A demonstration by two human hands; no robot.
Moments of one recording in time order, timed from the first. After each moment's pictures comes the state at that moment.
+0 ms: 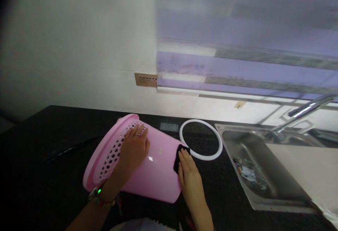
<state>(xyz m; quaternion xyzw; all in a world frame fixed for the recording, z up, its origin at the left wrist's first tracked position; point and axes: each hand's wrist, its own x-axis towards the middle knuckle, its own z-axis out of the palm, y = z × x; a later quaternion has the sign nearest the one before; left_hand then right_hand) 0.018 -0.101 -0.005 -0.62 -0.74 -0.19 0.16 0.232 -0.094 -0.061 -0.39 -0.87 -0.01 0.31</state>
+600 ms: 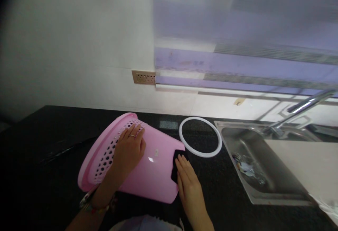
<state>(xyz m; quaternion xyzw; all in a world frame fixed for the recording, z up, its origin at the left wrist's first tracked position) 0.010 -0.108 -0.007 -0.63 -0.73 -0.19 0.16 0.235 -0.108 -0.062 -0.37 -0.87 0.07 0.33</state>
